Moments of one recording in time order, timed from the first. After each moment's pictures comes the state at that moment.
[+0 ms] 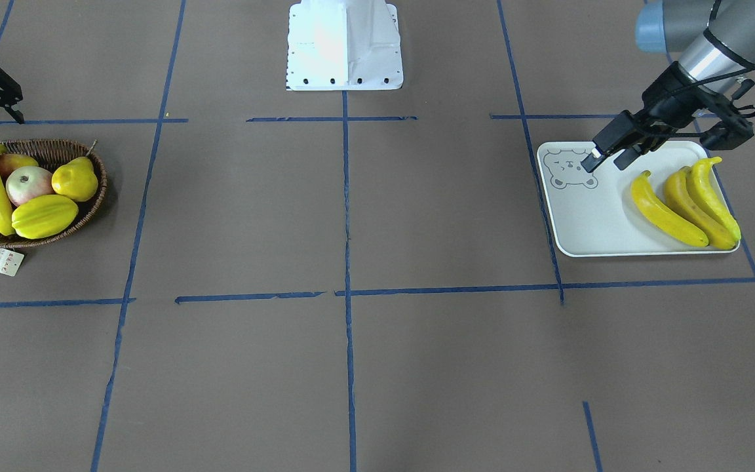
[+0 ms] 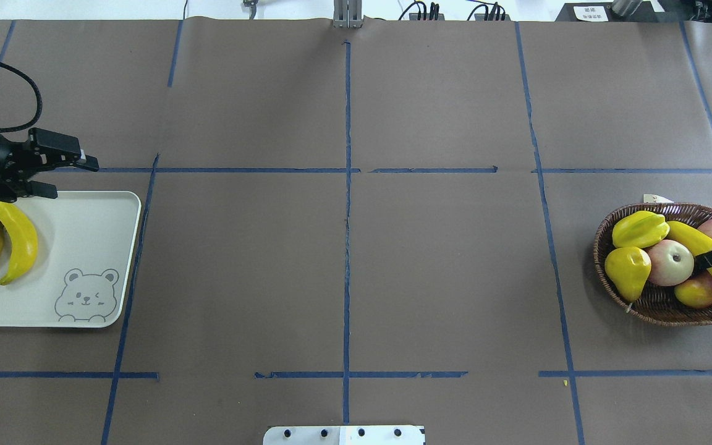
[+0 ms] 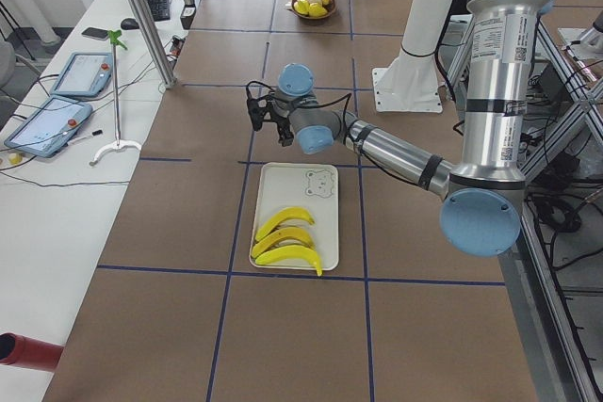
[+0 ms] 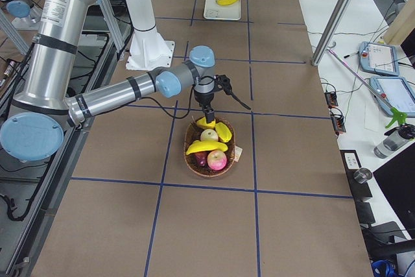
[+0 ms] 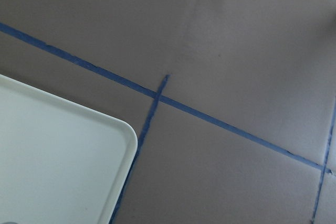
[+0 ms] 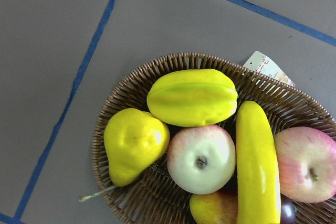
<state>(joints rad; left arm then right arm) -0.98 -1.60 -1.94 -2.26 -2.25 -1.45 1.04 -1.89 2.16 -1.33 2.18 0.31</state>
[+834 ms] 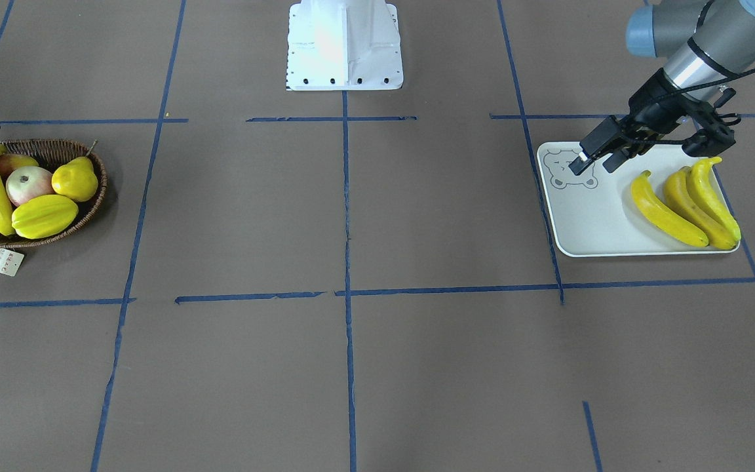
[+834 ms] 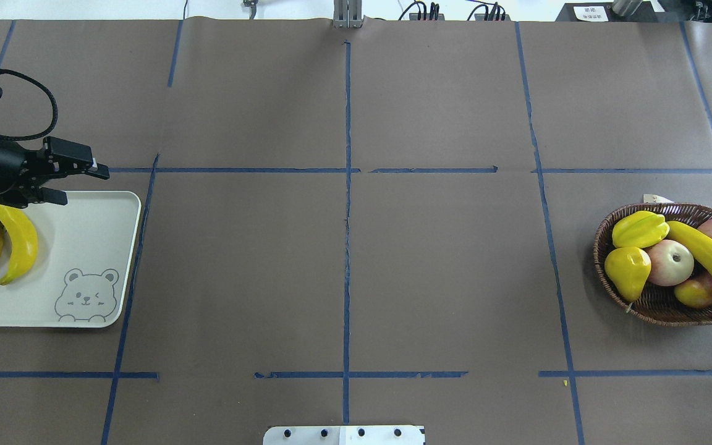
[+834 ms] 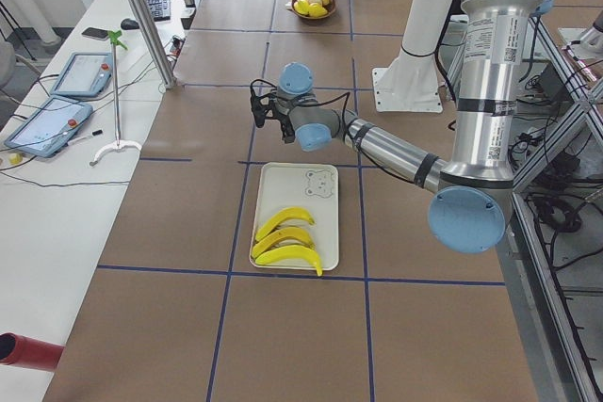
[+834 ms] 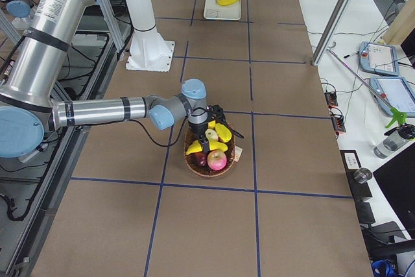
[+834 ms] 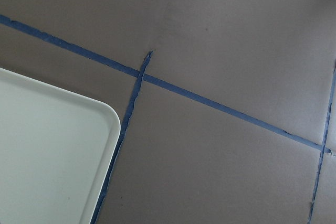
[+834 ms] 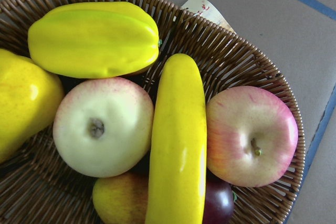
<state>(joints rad) -0.96 -1.61 -1.92 -2.26 -2.24 -1.44 0.98 -1.96 1.98 -1.14 2.05 0.31</state>
